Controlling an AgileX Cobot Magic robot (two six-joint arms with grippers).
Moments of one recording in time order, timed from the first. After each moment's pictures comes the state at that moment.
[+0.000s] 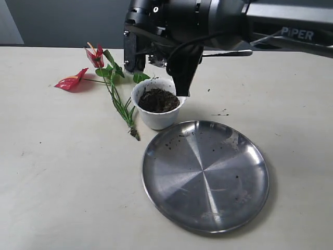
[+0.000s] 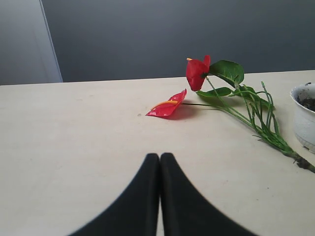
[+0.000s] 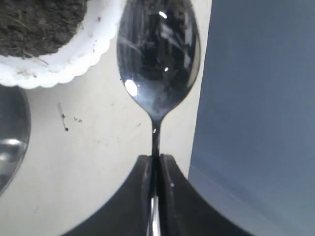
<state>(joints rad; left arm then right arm) -0.07 -0.01 0.00 0.08 0.25 -0.07 0.84 1.99 -1.67 -0.81 1.14 -0.36</state>
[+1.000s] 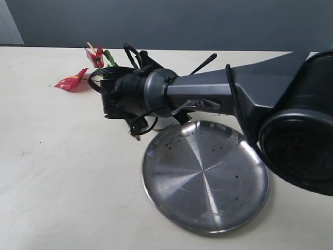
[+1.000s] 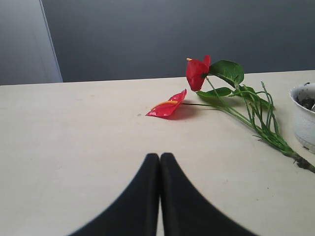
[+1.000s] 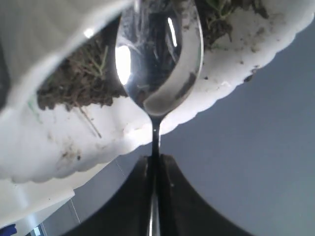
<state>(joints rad) -0.07 -0.01 0.00 0.08 0.25 -0.07 0.93 2.29 -1.67 -1.10 1.14 -0.58</state>
